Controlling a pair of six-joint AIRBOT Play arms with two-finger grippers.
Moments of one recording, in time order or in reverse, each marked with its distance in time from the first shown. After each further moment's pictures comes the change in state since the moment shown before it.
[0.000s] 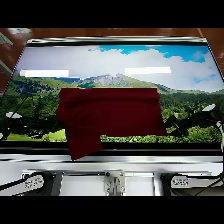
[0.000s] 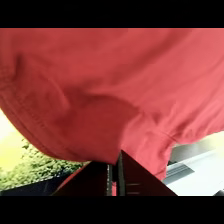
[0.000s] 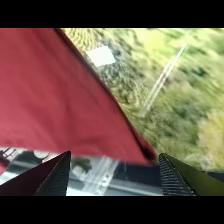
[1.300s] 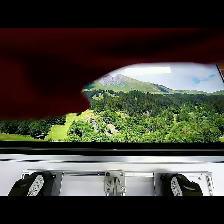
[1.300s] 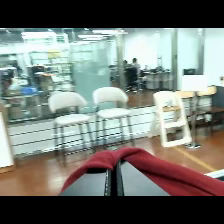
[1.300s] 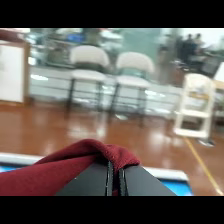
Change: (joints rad) left arm -0.002 0.590 1.451 0.167 -0.013 -0.235; right arm 0.136 0.882 1.047 -0.217 -0.146 -0.056
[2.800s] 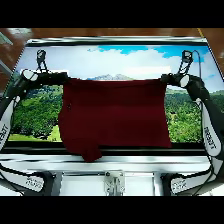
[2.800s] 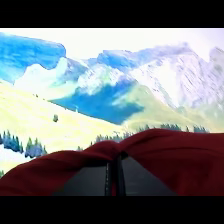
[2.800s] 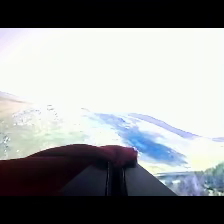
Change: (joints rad) left arm -0.311 -0.961 -0.689 0.018 0.536 0.106; right arm 0.240 -0.996 -0.600 -0.133 -0.741 0.209
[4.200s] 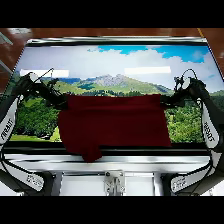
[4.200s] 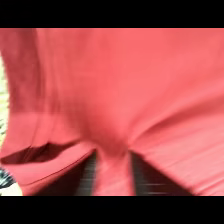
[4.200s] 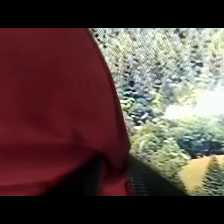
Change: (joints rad) left arm 0.045 -0.112 0.067 0.295 -0.760 -0.236; right arm -0.066 -0.067 0.018 -0.021 0.678 0.042
